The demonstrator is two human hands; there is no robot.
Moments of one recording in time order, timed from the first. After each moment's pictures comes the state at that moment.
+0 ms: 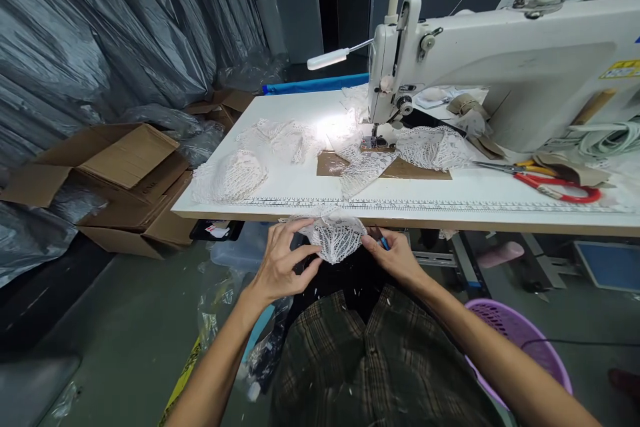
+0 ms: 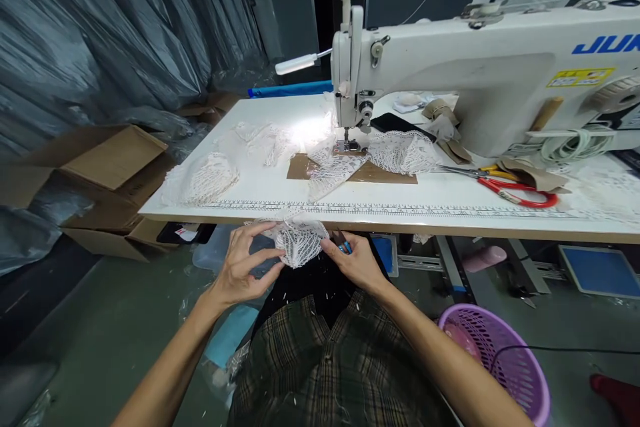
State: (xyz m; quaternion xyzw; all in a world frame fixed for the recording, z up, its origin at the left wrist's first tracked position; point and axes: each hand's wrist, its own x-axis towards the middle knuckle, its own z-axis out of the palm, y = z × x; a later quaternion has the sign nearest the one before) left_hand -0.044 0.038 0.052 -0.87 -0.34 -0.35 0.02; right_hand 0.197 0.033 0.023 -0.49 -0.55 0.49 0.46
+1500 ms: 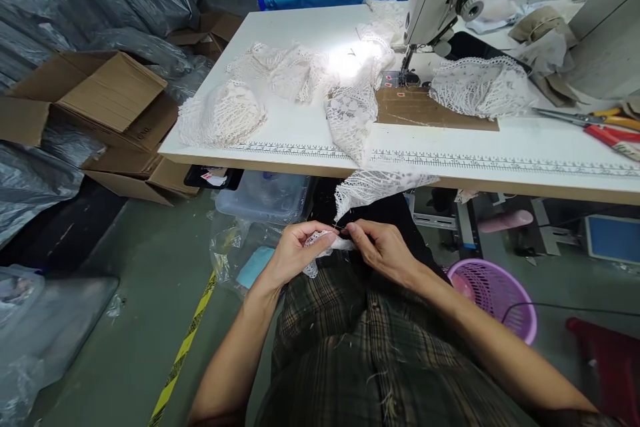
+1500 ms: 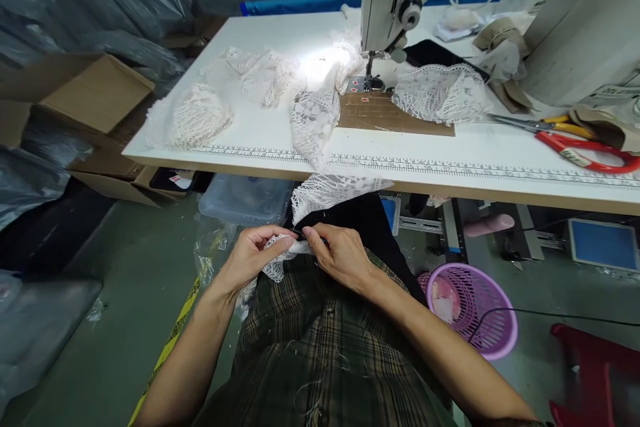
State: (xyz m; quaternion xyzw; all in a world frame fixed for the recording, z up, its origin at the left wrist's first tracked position) left_hand -0.018 -0.013 0.036 -0.53 -0.55 -0.35 -0.54; right_hand 0.175 -0.005 0.012 -0.47 -0.75 0.36 0.29
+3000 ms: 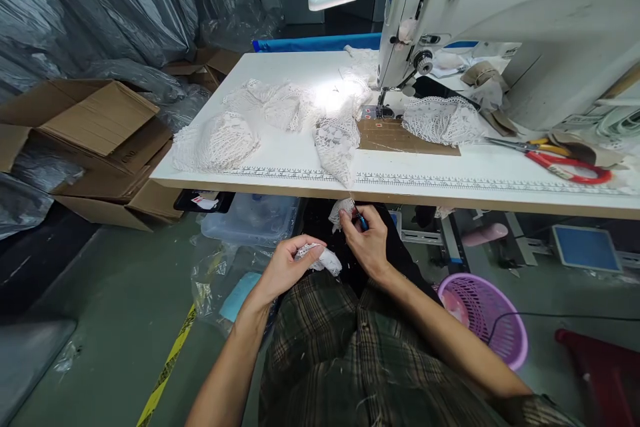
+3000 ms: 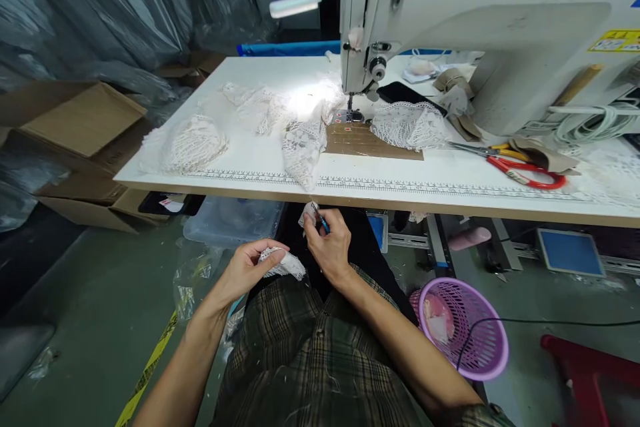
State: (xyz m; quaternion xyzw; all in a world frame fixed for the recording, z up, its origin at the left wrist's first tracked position) left_hand -0.024 0.000 0.029 -0.57 -0.54 -0.32 -0.52; right_hand 0.144 0.028 -0.006 -0.60 -0.54 0.24 0.54
